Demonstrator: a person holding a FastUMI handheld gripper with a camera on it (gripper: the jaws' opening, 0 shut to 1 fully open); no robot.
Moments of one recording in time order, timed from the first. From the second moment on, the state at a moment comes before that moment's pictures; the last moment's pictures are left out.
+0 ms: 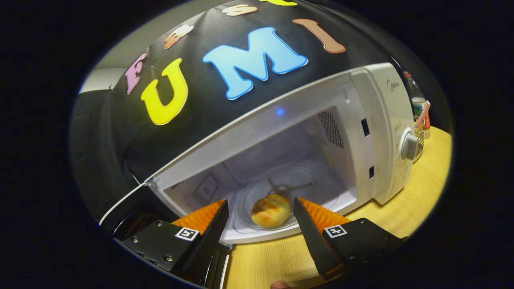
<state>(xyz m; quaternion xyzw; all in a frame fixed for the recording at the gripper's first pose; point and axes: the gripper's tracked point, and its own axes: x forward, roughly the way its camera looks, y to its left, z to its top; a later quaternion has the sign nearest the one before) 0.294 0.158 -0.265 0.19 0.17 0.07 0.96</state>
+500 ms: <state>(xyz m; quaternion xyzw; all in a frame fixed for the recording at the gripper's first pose) 0.191 0.157 -0.165 0.11 0.10 0.12 0.98</state>
